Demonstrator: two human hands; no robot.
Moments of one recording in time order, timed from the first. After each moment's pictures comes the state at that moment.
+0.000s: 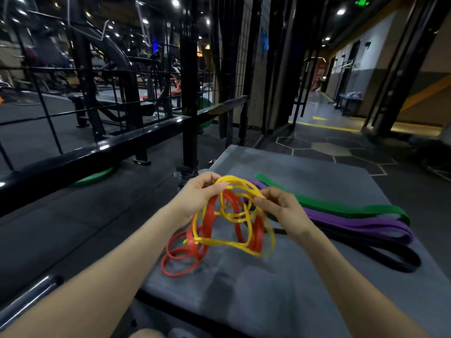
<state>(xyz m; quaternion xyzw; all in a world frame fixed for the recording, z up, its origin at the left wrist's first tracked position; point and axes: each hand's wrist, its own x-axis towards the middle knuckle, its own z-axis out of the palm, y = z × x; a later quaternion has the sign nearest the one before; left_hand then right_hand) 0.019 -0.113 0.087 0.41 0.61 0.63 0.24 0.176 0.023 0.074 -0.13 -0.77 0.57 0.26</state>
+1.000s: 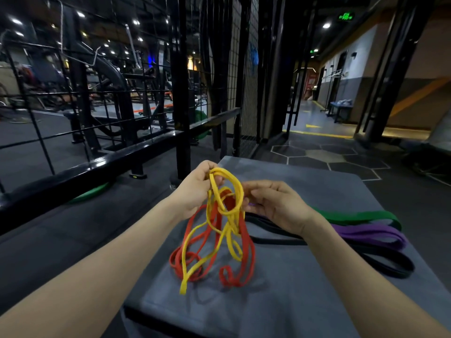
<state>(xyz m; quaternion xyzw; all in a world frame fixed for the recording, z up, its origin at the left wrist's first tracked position) 0.026 -0.097 0.131 0.41 0.59 0.64 0.25 0.176 0.024 0.123 -0.02 -0.68 0.71 0.17</state>
